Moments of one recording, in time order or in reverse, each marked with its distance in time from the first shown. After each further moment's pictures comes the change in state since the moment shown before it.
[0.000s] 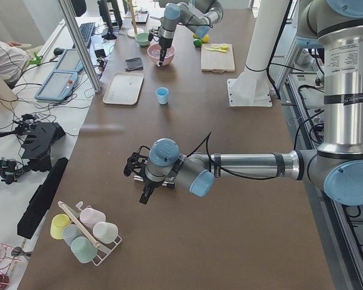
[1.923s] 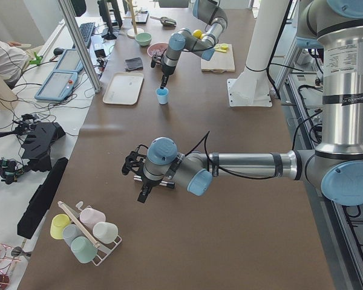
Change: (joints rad) left arm 0.000 -0.014 0.004 0.001 0.000 -0.002; right arm -0.116 0.144 -0.296 0.152 -0.142 0.078
